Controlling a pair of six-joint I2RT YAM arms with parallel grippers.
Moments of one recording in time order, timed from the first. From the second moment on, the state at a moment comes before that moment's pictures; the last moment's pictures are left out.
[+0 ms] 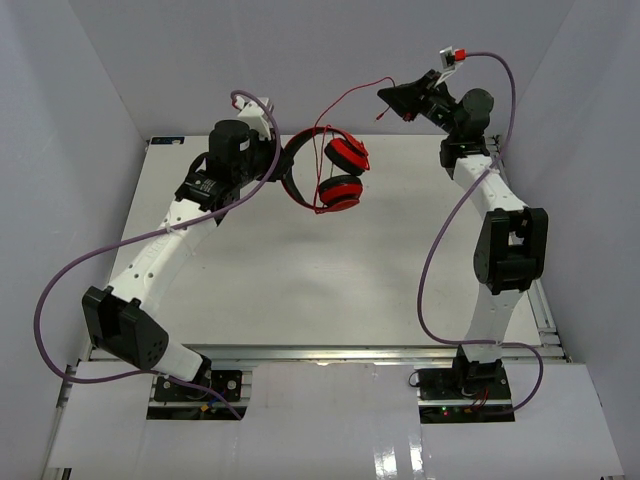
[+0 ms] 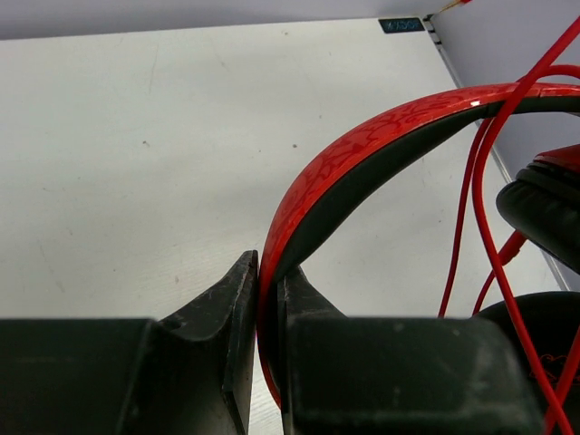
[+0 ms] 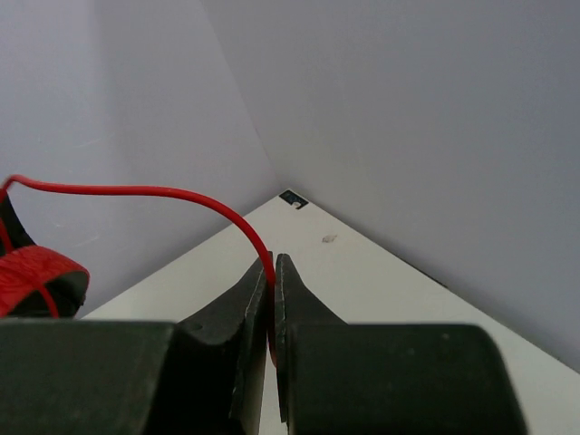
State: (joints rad) left arm -0.44 1.46 1.49 -0.33 0.10 -0.31; right arm 0.13 1.98 1.69 0.71 -0.83 0.66
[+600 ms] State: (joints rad) left arm -0.43 1.44 1.47 -0.35 0.09 -0.30; right arm 0.11 1.90 1.60 0.55 -0.77 0.47
